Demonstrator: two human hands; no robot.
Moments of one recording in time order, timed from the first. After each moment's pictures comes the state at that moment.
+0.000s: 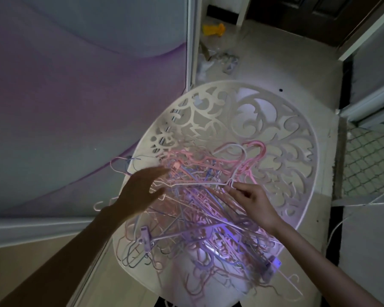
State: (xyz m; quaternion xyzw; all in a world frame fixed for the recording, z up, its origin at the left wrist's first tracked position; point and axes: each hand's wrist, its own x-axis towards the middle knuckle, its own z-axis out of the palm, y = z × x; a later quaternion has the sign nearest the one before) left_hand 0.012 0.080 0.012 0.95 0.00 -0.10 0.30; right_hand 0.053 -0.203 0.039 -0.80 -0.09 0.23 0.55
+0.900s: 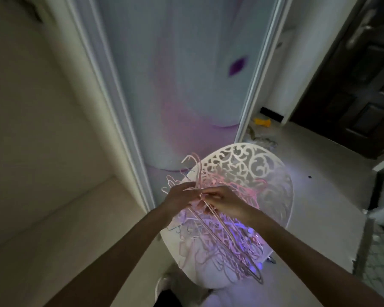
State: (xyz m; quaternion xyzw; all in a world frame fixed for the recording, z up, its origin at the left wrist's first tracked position) left_hand -0.197 -0.030 0.281 0.62 0.33 -0.03 0.71; right_hand -0.106 -0.159 0.283 -0.73 -0.29 0.41 0.46
